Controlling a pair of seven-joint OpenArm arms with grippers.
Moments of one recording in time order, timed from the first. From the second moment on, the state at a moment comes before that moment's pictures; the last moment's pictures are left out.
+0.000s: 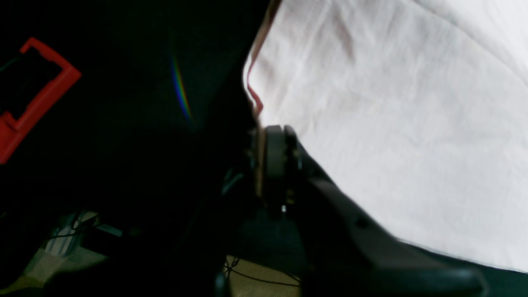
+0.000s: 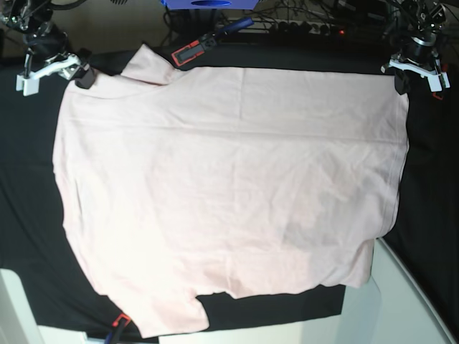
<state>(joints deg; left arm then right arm) 21.1 -16.6 -41.4 54.6 -16.1 -36.6 0.0 -27.9 1.1 33.9 82.4 35.6 27.8 -41.4</state>
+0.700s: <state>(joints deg) 21.4 -16.6 -41.4 54.9 -16.0 -36.6 0.0 -27.4 1.0 34.1 83.0 34.7 29.5 -46.7</state>
